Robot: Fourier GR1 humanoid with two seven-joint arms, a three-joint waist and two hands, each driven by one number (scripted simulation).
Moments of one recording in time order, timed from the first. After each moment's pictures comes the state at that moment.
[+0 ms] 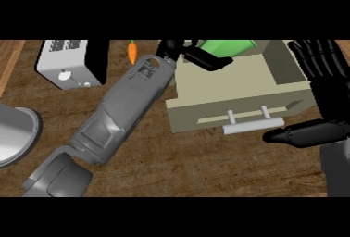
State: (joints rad) left arm -1.33 0.00 -0.29 -0.32 0.30 0.29 -0.21; right arm -0.36 -0.22 -0.13 -1.79 -0.14 0.23 0.09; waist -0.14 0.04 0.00
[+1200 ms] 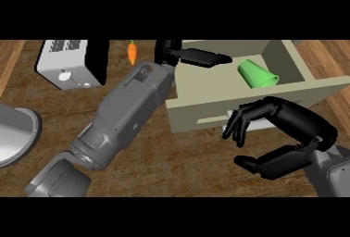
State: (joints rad) left arm -1.26 0.00 -0.30 -0.41 0.62 0.30 -0.47; right arm -0.36 -0.33 0.15 -1.78 -0.22 0.62 0.19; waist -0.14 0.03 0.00
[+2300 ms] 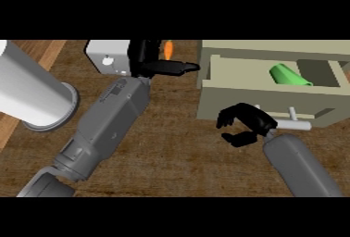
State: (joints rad) left arm -1.06 0.07 -0.24 -0.54 0.69 0.19 -0.55; right arm -0.47 -0.30 0.33 -1.03 0.51 0.32 -0.17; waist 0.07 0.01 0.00
